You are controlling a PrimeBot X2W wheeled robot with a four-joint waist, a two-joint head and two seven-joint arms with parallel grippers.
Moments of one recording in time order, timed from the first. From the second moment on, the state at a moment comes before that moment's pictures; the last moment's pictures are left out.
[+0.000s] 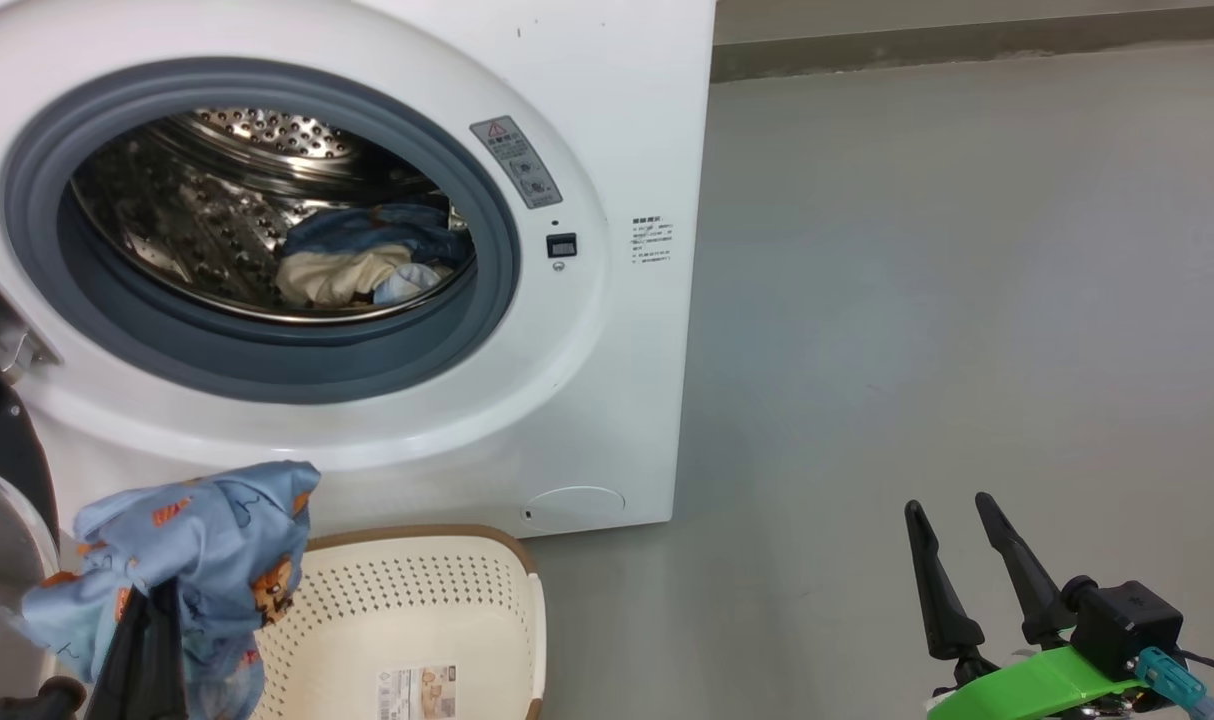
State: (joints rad) left arm 0.04 0.09 0.11 0.12 -0.24 -0.13 -0.25; right arm -0.02 -0.05 0.00 0.15 0.25 0.12 -0.26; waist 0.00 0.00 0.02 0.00
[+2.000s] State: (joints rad) left arm -0.69 0.42 -0.04 0.32 -0.40 -0.13 -0.25; right arm -0.13 -0.05 0.07 0.03 0.27 0.12 -0.26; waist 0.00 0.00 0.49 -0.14
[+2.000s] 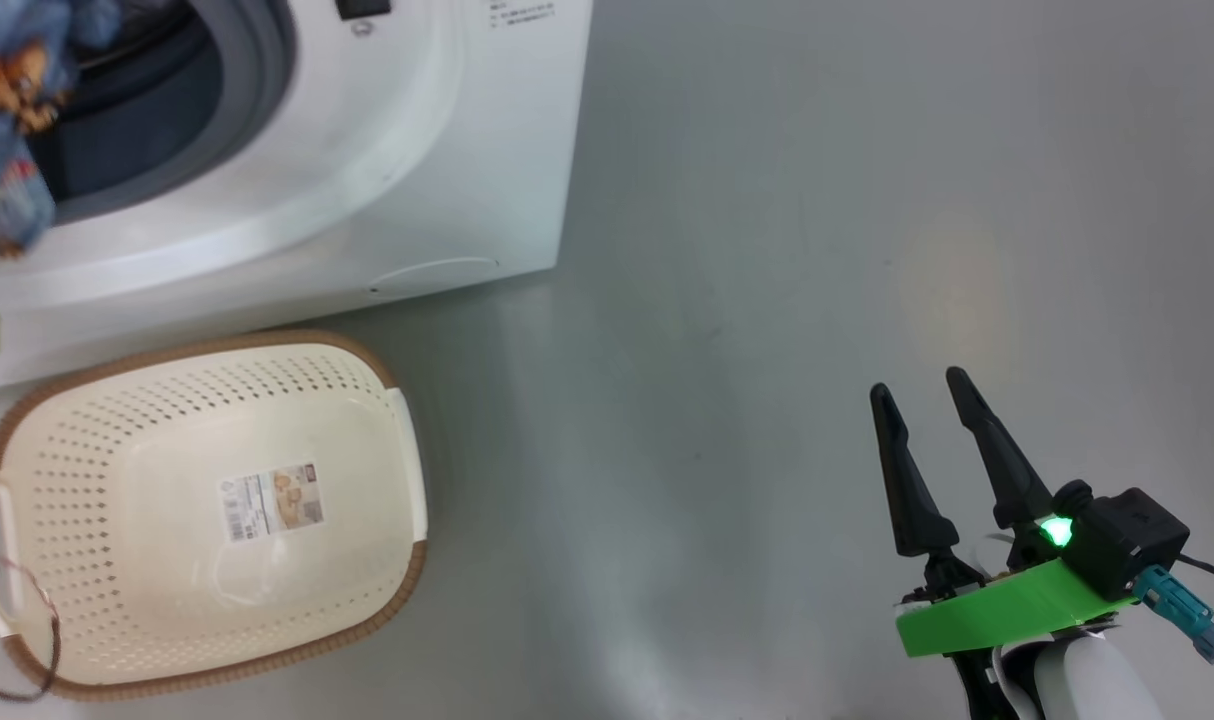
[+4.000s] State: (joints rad) left arm -1.38 0.69 -0.47 0.82 -0.64 -0.13 -0.23; right arm -0.17 -0.04 0.22 -0.02 0.37 0.12 -0.26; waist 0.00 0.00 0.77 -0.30
